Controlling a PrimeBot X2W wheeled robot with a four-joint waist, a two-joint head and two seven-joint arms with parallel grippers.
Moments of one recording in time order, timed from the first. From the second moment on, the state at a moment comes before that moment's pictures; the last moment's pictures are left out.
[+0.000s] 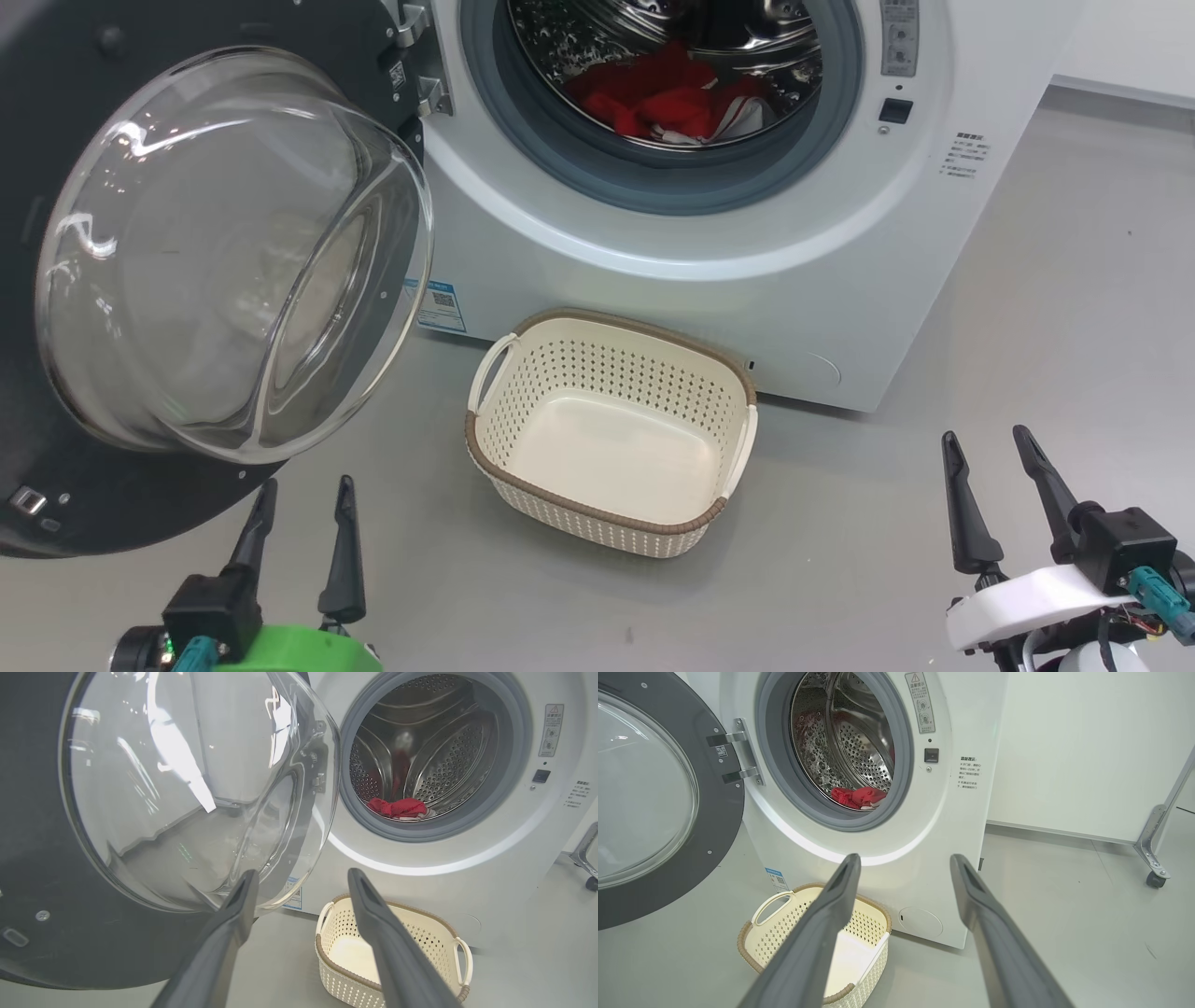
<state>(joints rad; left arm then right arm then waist) 0.05 0.04 -0.12 0.15 -0.31 0.03 -0.25 0.05 -0.06 -0.02 0.17 0.18 0.11 -0.26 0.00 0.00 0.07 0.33</state>
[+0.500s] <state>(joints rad) 0.06 0.04 -0.21 0.10 -0.31 0.01 -0.23 0.06 -0.05 0.01 0.19 0.18 0.11 -0.26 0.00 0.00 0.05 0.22</state>
